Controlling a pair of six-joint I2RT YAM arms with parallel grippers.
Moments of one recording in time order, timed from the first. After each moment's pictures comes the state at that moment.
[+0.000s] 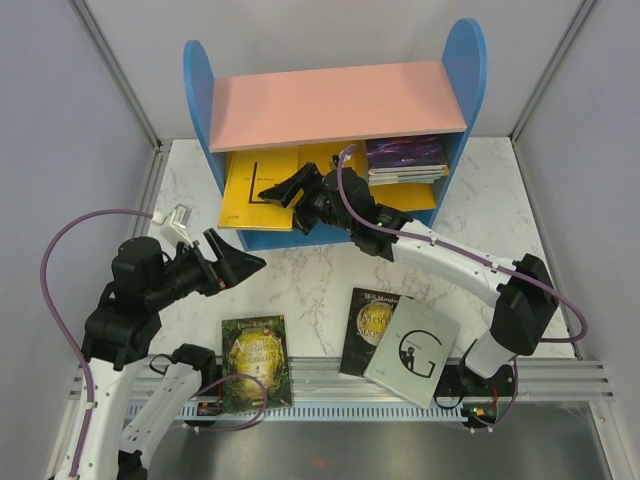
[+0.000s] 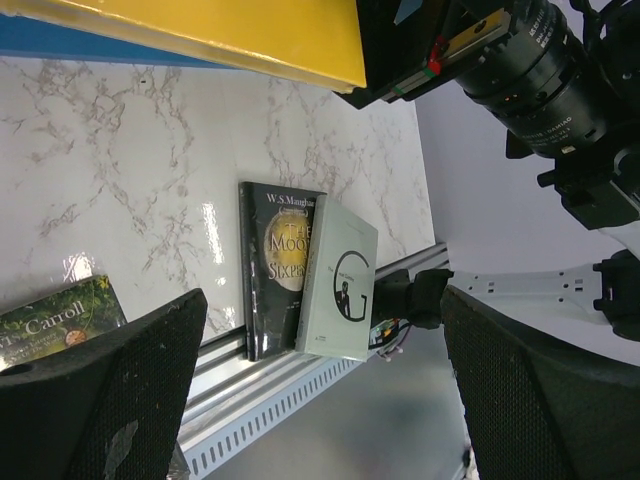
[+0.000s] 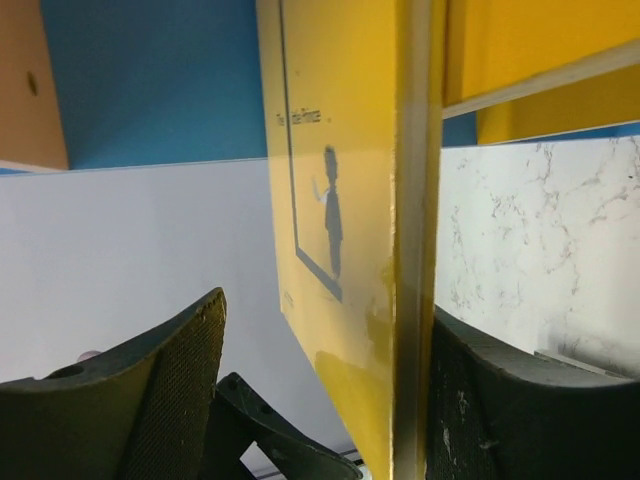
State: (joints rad) left arm -0.24 0.58 1.04 -0.87 0.46 -0.74; right arm 0.89 1.62 1.38 0.00 -0.03 1.41
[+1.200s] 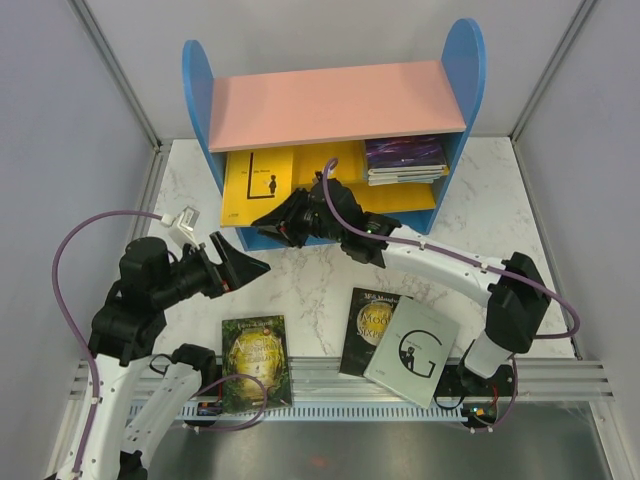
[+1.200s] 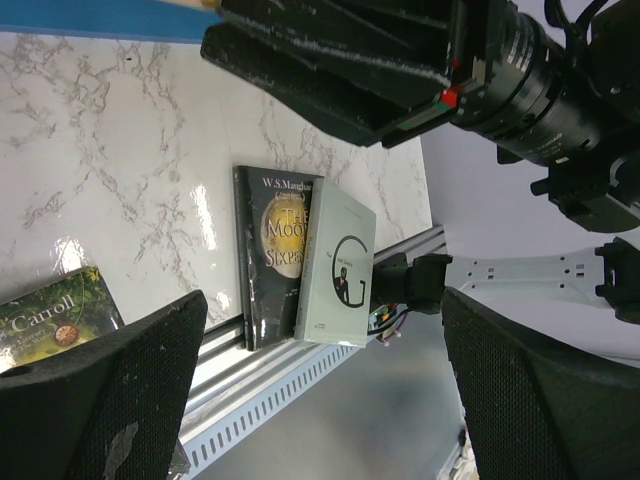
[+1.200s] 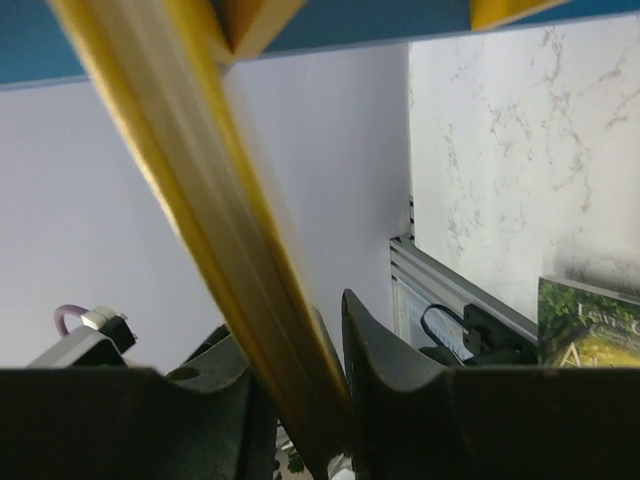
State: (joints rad) left arm -0.24 0.58 0.98 -0.84 0.51 -0.73; right arm 0.94 1.65 1.36 -0.05 -0.11 1.47
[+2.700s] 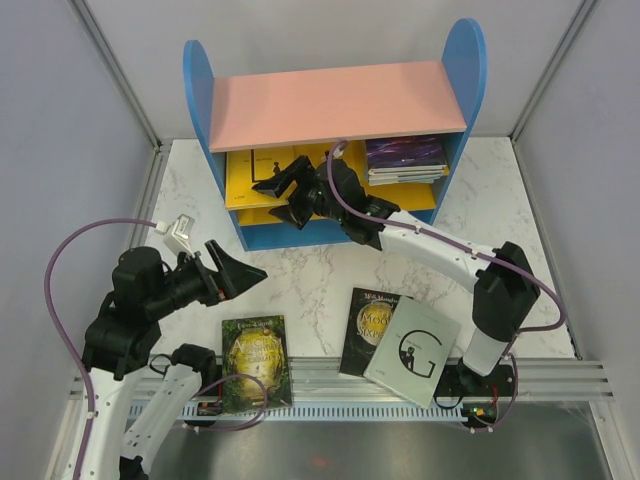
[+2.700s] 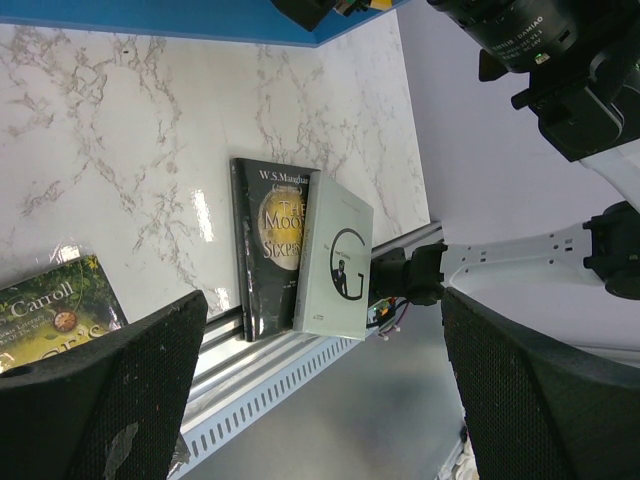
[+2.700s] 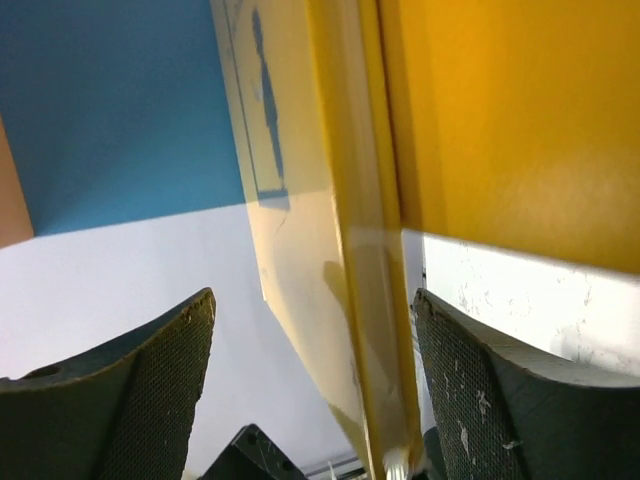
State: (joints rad) left arm -0.24 0.52 0.99 -0.89 0.51 -0.73; right arm 0.85 1.75 1.47 0.00 -0.08 1.46
